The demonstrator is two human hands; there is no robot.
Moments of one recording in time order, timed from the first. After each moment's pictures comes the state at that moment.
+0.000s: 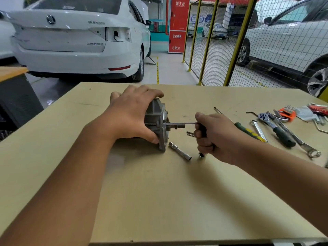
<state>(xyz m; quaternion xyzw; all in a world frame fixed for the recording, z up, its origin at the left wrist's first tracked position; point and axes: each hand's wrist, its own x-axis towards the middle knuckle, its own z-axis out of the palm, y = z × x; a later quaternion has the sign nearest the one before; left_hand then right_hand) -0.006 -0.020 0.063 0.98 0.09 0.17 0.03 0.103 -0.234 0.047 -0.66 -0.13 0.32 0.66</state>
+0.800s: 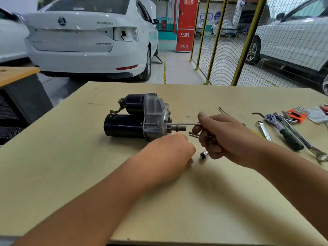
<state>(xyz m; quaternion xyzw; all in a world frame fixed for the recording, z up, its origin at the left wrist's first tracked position) 0.000 -0.126 0.022 1.00 -0.02 0.03 -0.02 0.117 -0.259 0.048 -0.70 -0.28 0.33 0.57</state>
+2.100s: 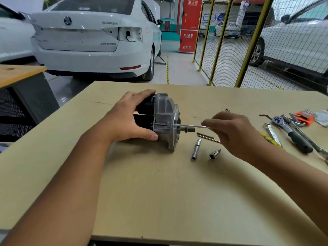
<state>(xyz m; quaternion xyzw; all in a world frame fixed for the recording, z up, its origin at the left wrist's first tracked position) -0.029 0.018 0.036 0.93 0.11 0.22 0.27 0.154 -0.258 0.022 -0.71 -0.62 -0.24 0.23</state>
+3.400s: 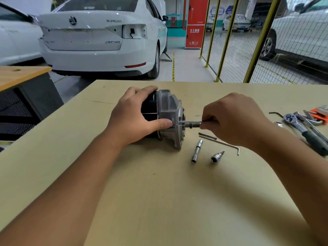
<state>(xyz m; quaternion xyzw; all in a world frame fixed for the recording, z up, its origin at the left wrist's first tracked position) -0.002 -0.013 0.029 0.90 0.17 0.34 0.21 0.148 -0.234 0.063 -0.80 -0.55 -0.23 0.10</state>
